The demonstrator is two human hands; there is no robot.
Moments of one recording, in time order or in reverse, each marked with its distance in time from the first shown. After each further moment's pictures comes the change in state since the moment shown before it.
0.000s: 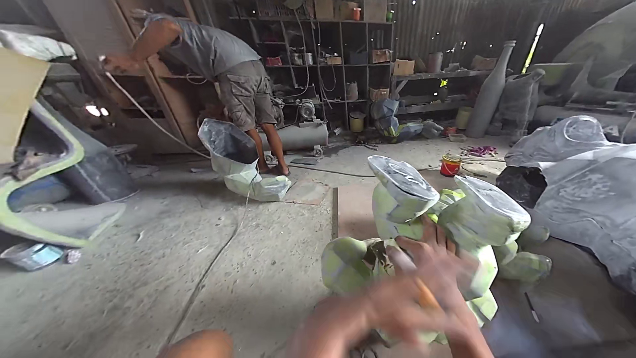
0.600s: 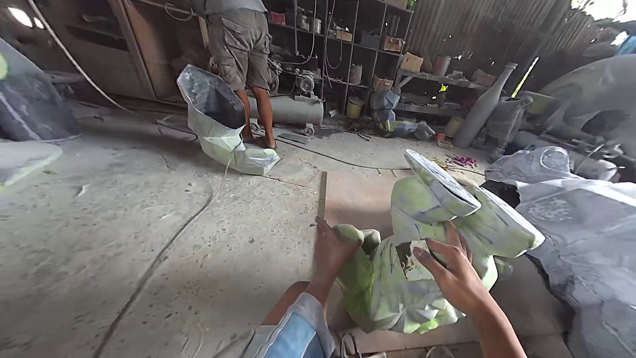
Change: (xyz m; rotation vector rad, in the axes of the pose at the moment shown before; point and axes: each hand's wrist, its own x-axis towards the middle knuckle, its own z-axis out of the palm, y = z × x) left_hand 0.008 -0.277 -0.078 0.670 0.488 -1.045; right_hand 0.003 0.028 -0.025 0.223 -0.236 0.092
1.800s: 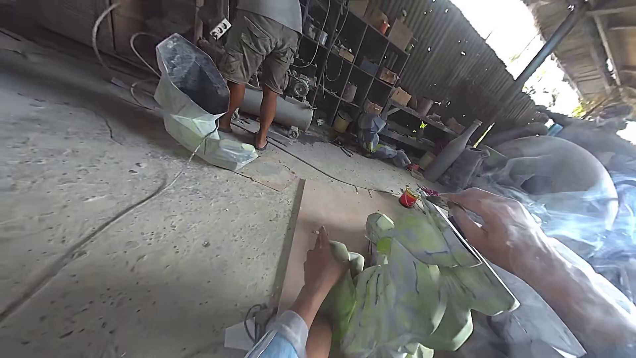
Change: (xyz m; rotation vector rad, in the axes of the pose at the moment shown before) left_hand 0.011 0.020 0.013 0.067 -0.161 0.086; right_hand 0.094 -0.099 -0.144 -0.710 0.167 -0.668
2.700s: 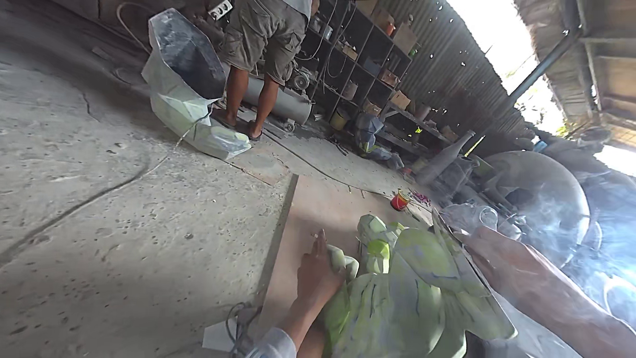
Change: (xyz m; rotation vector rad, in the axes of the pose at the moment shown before) left_hand -0.019 -0.001 0.007 -0.043 0.066 0.077; right_hand -0.035 0.007 -0.012 -0.230 -0.377 0.000
